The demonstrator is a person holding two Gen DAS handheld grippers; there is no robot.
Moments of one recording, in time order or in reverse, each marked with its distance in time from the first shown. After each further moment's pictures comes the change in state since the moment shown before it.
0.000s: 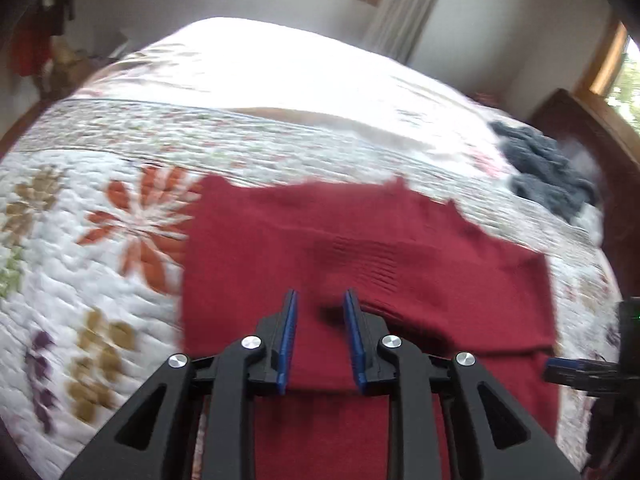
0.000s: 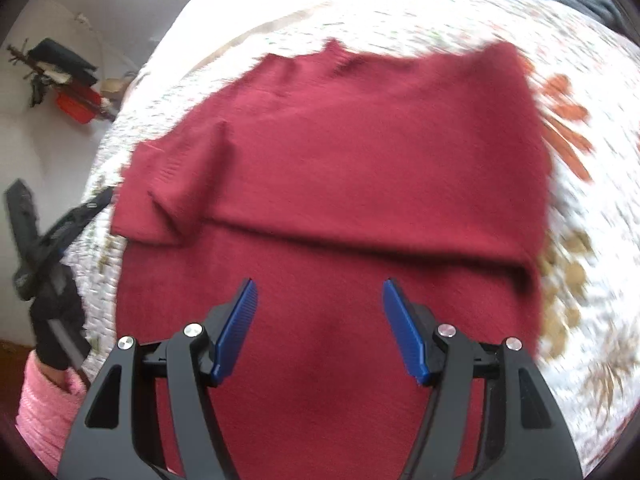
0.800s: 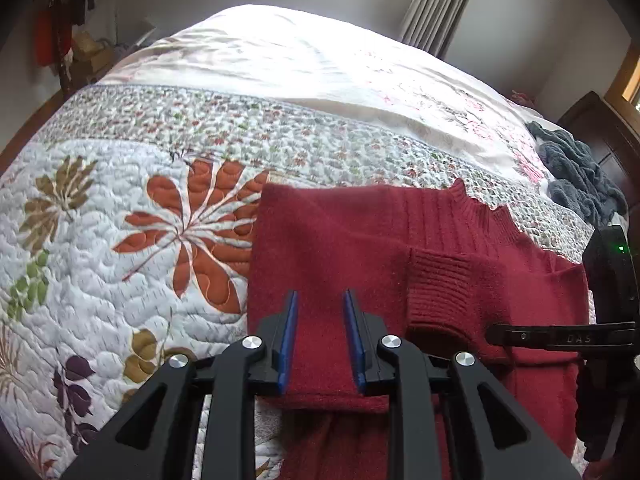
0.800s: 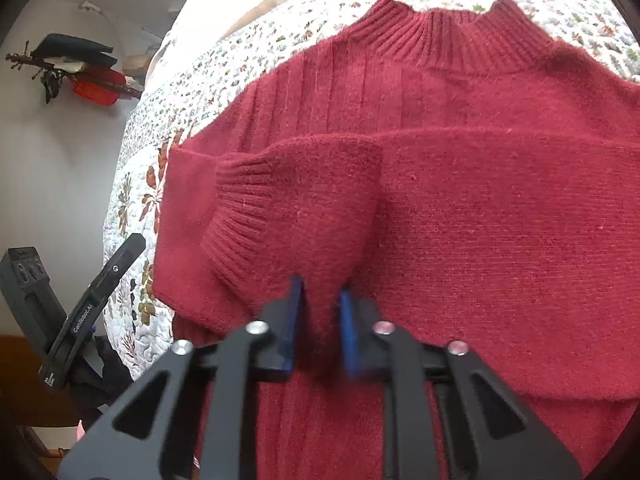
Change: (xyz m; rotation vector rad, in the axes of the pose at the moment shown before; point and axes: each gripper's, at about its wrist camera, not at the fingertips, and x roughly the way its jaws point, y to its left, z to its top) left arm 0.008 0.026 0.014 -0.003 0.023 0.042; right arm 0.108 0.090 0.085 0.028 0.170 0.160
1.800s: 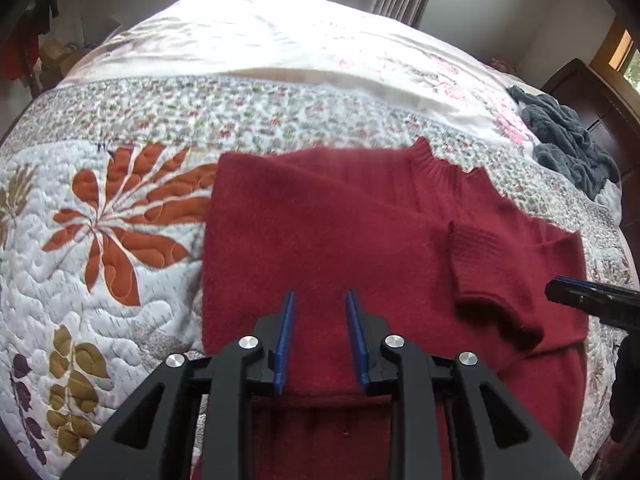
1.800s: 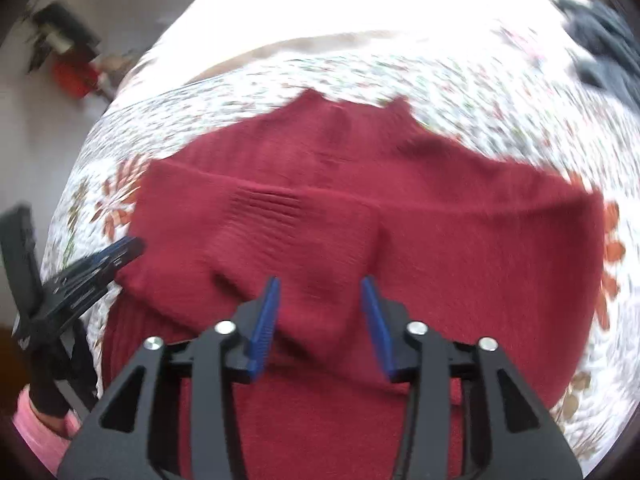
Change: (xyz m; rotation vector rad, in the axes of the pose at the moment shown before) left arm 0.037 -0.059 -0.010 0.065 0.077 -0.045; right arm -0.075 -0.016 -0.016 -0.168 -0.182 -0.281
